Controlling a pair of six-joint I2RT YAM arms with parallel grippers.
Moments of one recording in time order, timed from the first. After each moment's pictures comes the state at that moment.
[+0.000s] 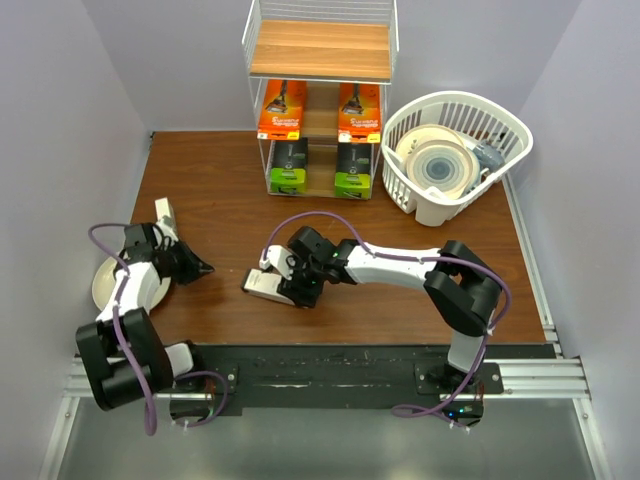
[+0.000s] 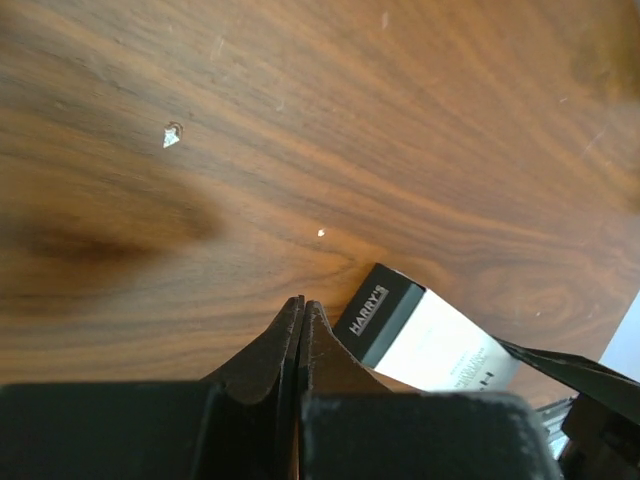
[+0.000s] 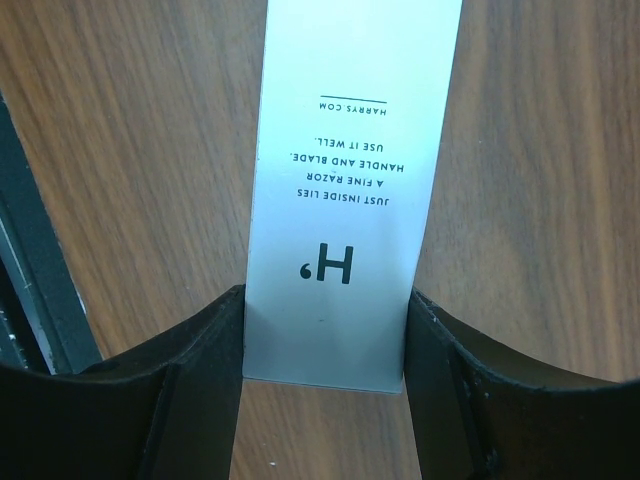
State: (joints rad) left arm 0.37 1.20 0.61 -0.44 0.51 -0.38; right arm 1.00 1.84 1.20 -0.36 -0.22 -0.31
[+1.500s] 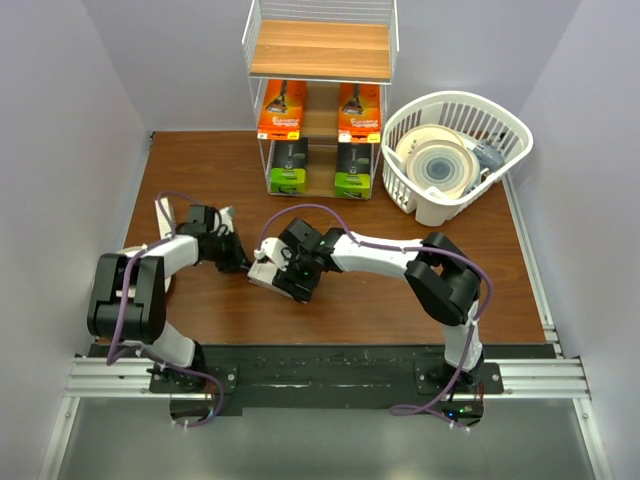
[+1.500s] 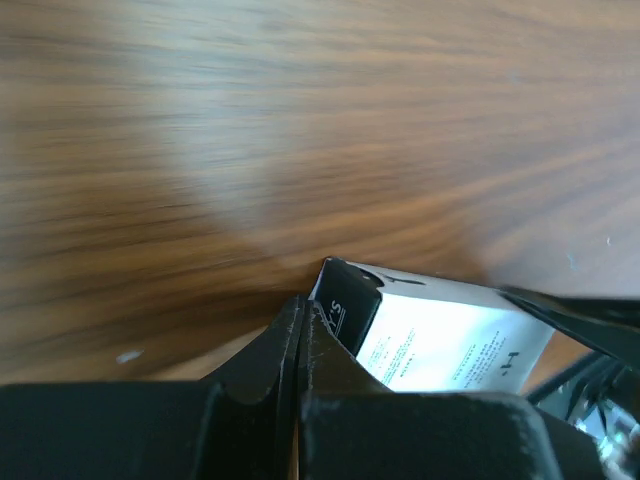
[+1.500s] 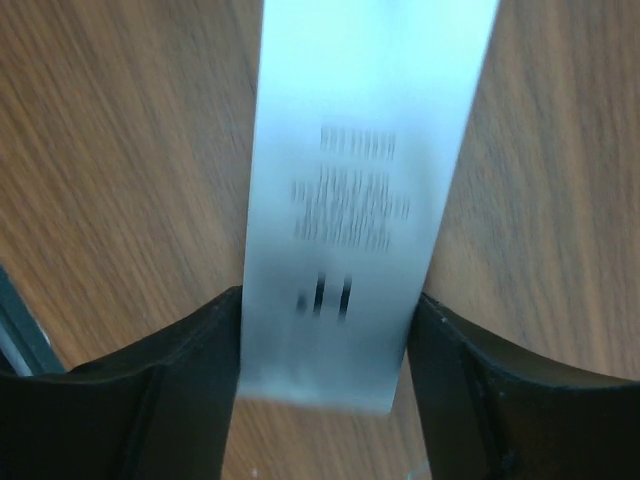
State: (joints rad) left arm -0.06 1.56 0.72 -0.28 0.47 -0.37; right arm 0.97 1.97 1.37 -0.50 -0.19 -0.27
